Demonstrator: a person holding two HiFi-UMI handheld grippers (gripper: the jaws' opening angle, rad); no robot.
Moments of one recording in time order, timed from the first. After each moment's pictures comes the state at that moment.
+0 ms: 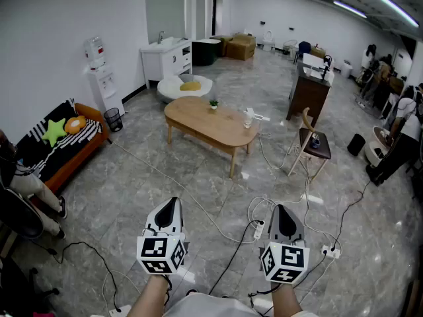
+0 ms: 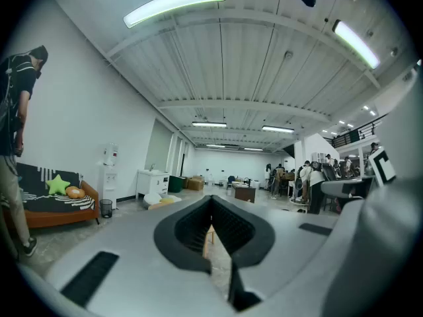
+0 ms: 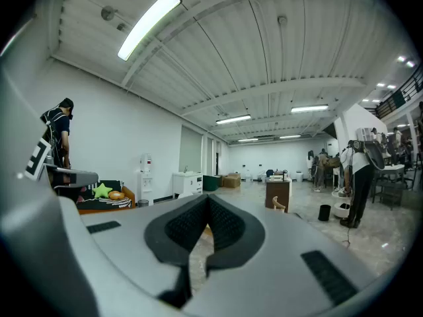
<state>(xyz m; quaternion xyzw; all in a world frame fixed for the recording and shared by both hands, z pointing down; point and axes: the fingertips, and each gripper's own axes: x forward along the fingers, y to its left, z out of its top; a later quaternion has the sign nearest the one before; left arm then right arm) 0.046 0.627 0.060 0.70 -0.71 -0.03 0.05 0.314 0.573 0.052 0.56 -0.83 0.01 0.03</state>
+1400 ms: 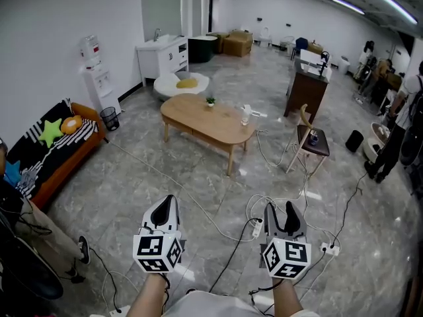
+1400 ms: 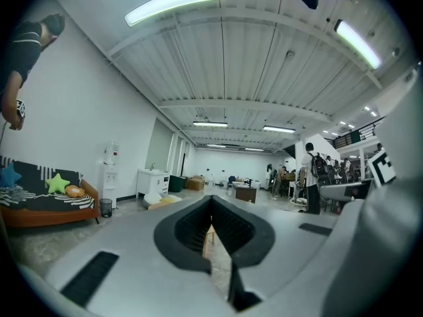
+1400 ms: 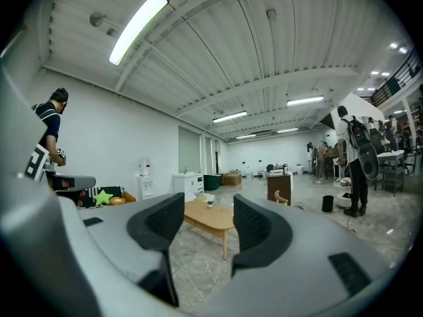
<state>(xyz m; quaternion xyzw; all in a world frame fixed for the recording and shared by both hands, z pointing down) 0.041 0.614 0.065 0.70 -0.71 -0.03 0.05 0.323 0.554 0.065 0.56 -0.83 0.04 0.01</state>
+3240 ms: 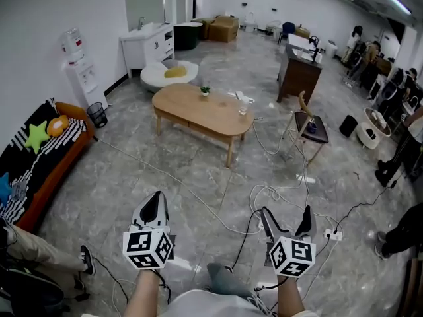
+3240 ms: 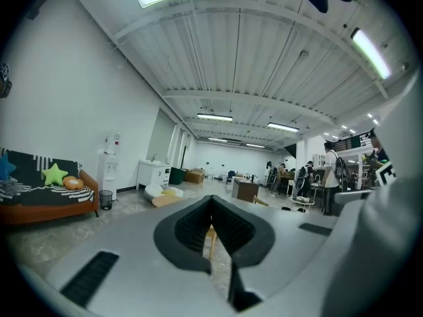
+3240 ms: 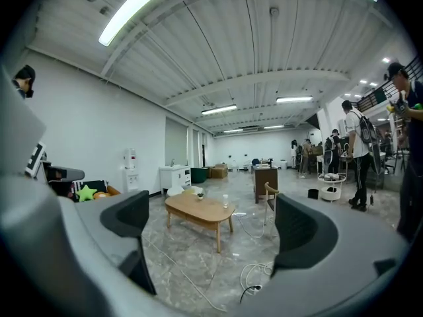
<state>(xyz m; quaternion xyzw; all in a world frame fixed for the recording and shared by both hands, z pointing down) -0.088 0.568 0.098 0.71 -0.70 -0.03 0.09 0.256 0.531 0.103 0.62 -0.78 0.06 0.04</state>
